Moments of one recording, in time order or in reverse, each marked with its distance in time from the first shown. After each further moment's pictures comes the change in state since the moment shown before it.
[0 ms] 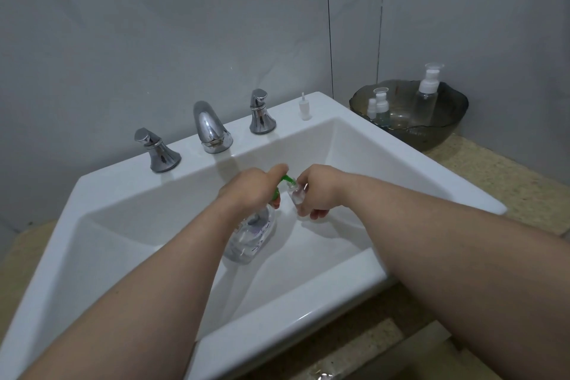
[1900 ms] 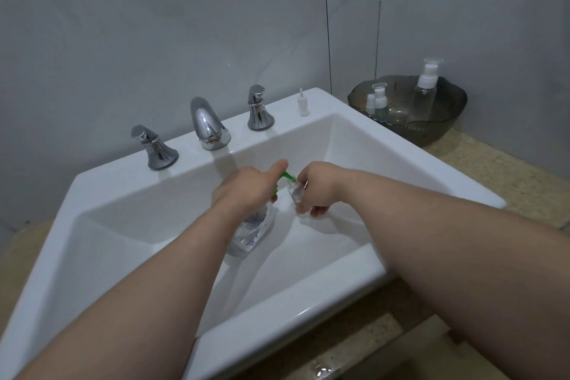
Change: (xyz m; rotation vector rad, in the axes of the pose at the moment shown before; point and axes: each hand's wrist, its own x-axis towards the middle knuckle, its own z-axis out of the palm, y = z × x) left_hand -0.009 0.007 0.001 0.078 0.133 -0.133; right_hand -0.003 -0.001 -0.001 -0.004 -0.010 0.027
